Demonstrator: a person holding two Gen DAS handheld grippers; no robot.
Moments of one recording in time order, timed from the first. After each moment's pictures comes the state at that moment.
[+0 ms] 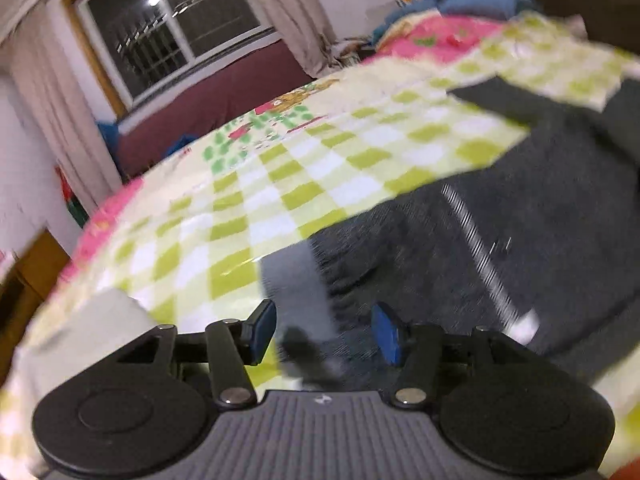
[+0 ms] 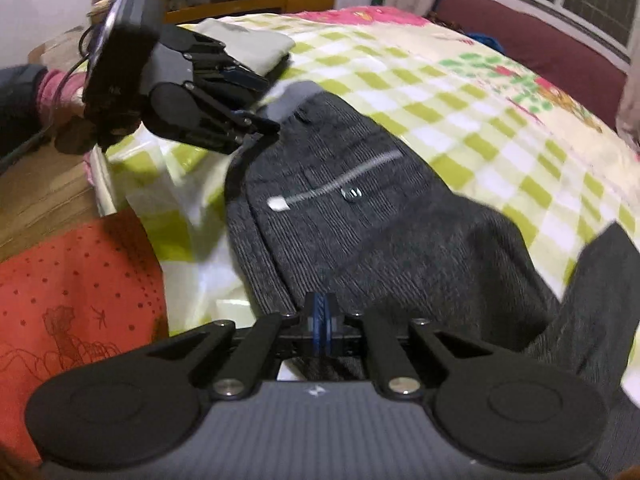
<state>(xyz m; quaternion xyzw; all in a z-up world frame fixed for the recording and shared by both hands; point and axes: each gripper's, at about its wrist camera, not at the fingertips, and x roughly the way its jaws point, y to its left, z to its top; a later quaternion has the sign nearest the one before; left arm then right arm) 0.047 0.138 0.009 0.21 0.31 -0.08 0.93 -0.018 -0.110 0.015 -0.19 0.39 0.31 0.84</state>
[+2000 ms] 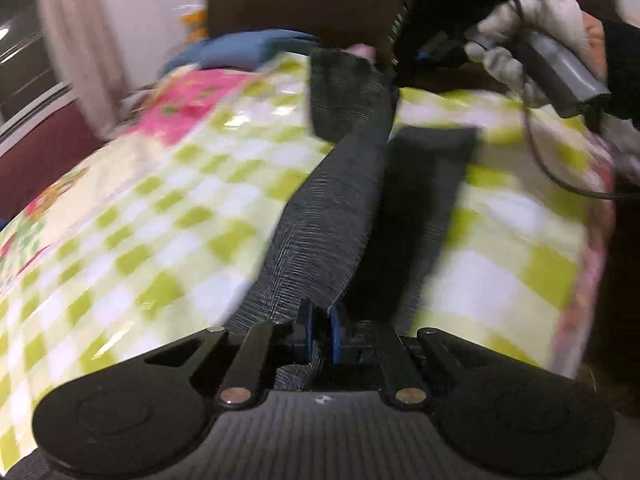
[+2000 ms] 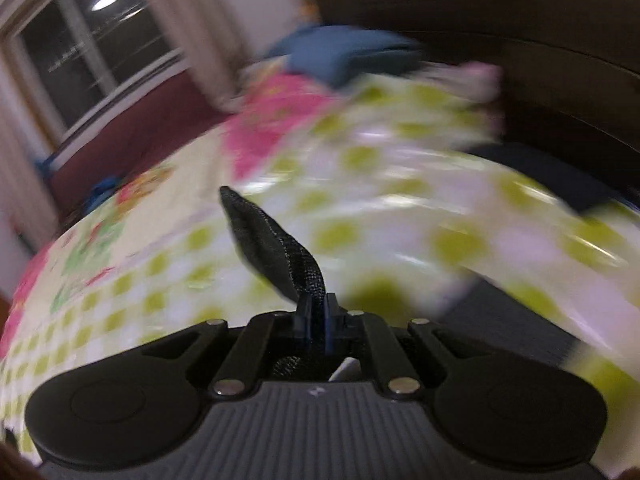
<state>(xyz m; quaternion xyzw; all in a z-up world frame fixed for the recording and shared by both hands) 0.046 -0.218 0.030 0.23 0.31 -0.36 0.85 0.019 -0.543 0.081 0.25 0.32 -0.18 0.90</state>
